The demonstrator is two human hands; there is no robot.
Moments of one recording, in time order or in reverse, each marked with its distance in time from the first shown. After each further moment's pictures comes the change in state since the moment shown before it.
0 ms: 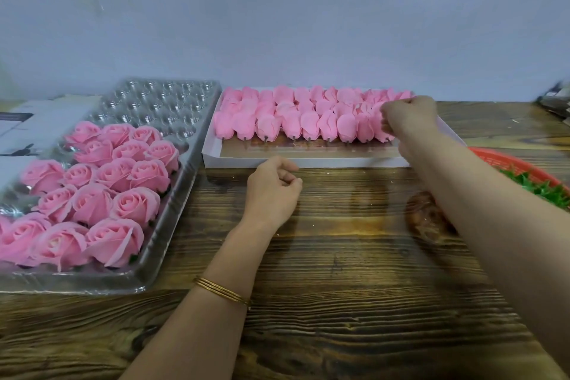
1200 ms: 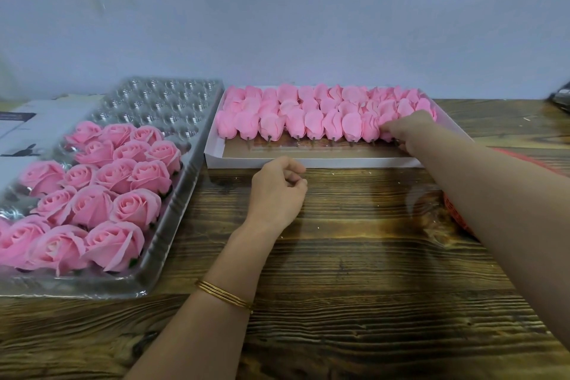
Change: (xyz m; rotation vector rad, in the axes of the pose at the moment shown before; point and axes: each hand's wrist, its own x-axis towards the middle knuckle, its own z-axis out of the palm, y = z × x) left_hand 0.001 0.004 -0.004 0.039 -0.075 0.016; right_hand 0.057 0.035 0.007 -0.481 -0.005 0.146
